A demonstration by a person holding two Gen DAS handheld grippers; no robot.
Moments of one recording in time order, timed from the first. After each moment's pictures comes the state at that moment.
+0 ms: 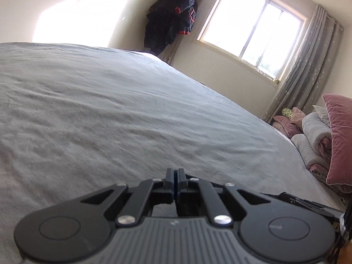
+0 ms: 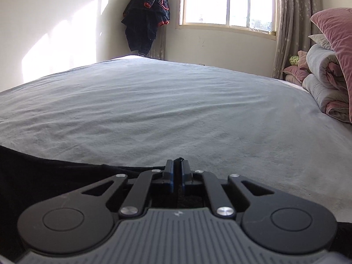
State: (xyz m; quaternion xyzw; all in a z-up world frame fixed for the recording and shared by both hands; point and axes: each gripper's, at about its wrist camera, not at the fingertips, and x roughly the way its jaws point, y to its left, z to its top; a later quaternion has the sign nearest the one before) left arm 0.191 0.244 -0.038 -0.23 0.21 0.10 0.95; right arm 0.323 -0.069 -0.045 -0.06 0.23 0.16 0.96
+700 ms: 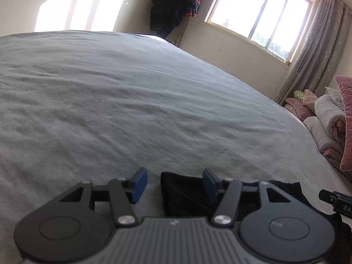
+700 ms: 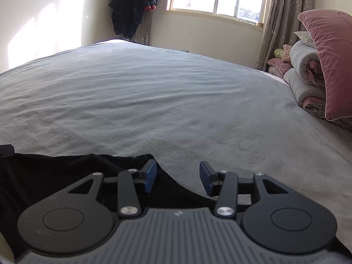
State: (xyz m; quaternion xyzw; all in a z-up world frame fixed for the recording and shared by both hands) left arm 0.214 0.223 -0.054 -0.21 0.26 0.12 0.94; right arm 0.292 -0.098 -0.017 -0.09 0.27 0.10 0.95
